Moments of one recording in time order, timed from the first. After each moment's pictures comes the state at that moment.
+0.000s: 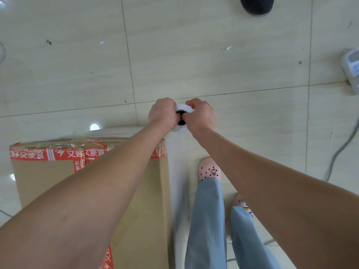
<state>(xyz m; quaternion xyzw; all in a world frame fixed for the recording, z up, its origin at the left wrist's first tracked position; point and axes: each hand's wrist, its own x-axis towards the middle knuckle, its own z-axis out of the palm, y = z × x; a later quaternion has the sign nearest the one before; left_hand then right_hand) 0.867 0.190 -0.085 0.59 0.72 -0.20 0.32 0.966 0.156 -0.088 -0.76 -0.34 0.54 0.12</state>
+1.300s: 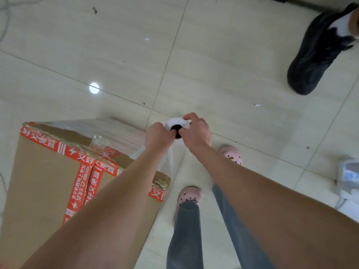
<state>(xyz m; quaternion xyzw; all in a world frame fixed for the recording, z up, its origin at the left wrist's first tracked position) 0.801 0.239 -0.083 0.27 0.87 -0.05 0.41 0.903 0.276 -0.084 -0.66 -0.52 0.54 -0.07</state>
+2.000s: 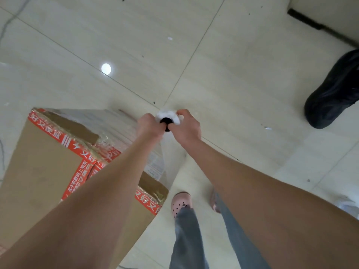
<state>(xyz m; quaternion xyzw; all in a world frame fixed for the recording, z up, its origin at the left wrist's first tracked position) 0.743 0.268 -0.090 0.11 0.91 0.04 0.40 0.844 0.316 -0.090 -0.59 -0.50 0.63 -0.09</state>
